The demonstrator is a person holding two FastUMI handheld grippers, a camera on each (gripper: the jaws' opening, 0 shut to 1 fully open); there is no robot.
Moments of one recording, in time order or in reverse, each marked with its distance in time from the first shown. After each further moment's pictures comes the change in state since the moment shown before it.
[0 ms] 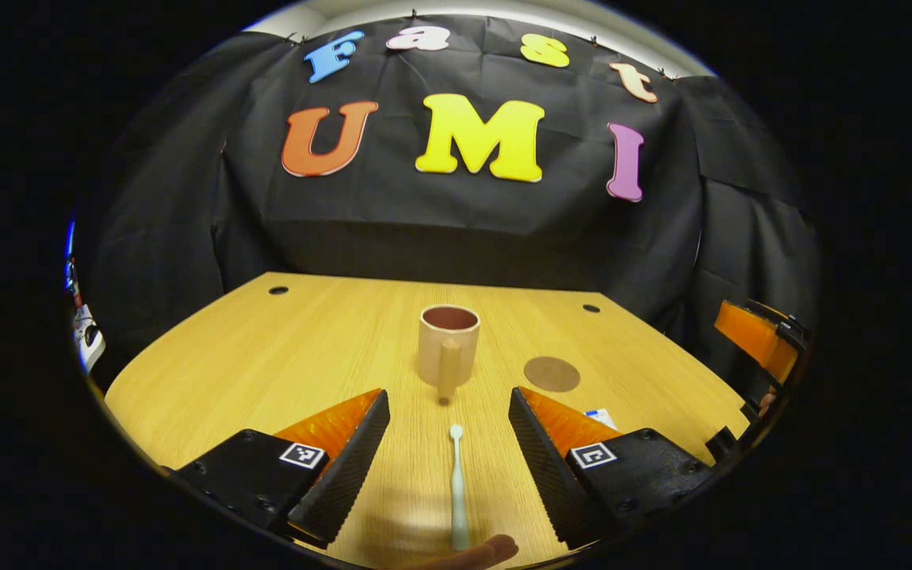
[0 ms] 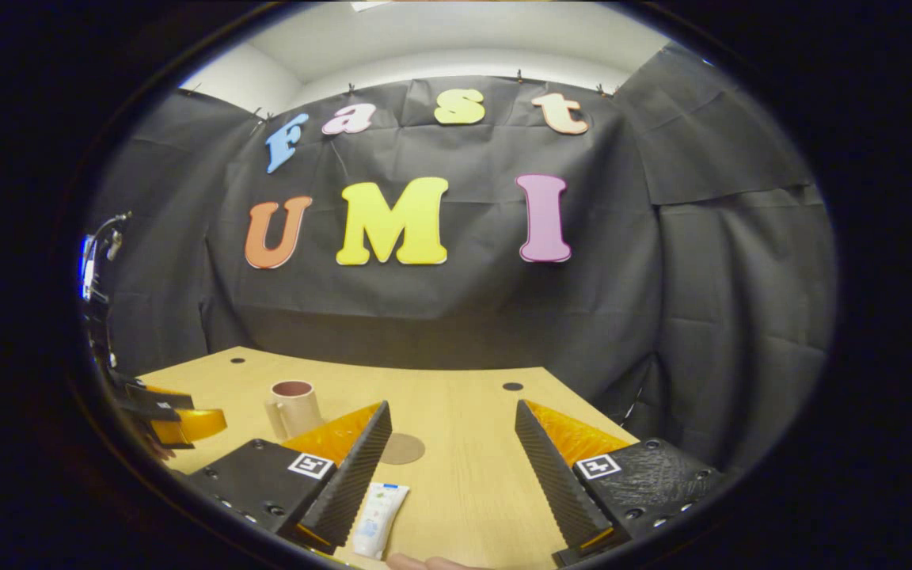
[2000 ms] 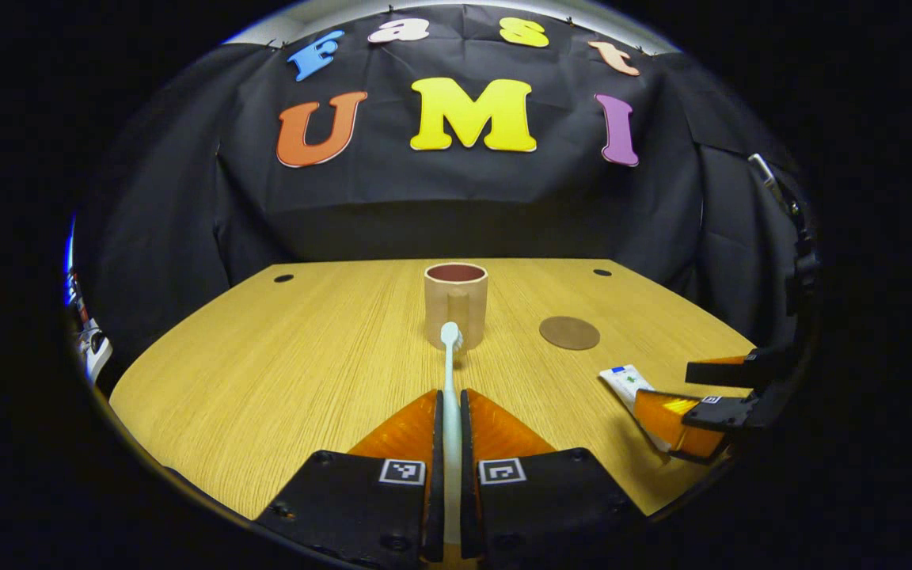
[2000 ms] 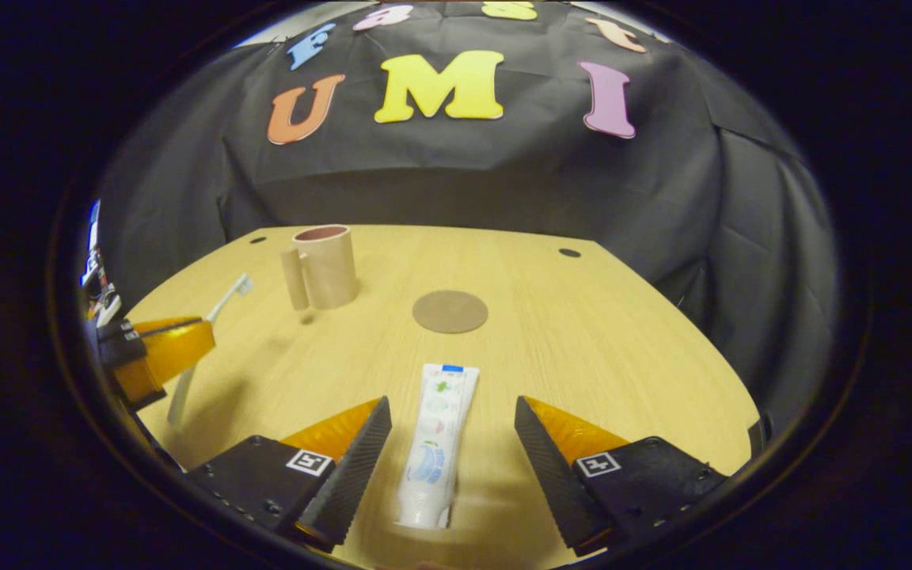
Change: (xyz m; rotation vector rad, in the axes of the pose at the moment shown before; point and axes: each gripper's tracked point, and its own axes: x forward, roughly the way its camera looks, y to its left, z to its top) left arm -0.002 0.008 -0.020 0.088 -0.062 0.036; right arm 0.009 0.071 -0.164 -0.064 0.529 0.068
